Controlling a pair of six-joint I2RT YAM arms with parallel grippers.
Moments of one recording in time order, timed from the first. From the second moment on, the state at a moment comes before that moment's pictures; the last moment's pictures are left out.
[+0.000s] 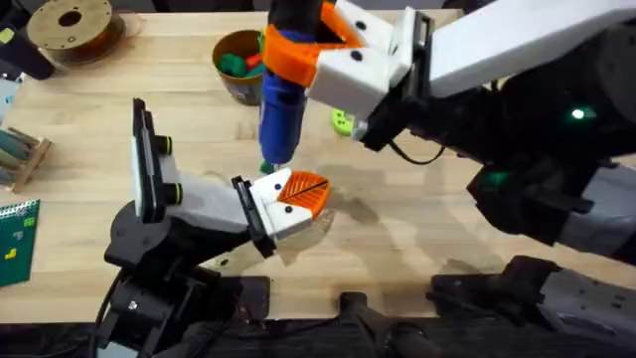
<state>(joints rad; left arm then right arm) -0.29 0.01 0.01 -0.07 0.85 -0.17 0.77 1.14 0.61 0.92 -0.43 0.30</state>
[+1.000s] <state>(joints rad) -0.29 0.01 0.01 -0.07 0.85 -0.17 0.22 1.46 0.61 0.17 -0.02 -1.26</state>
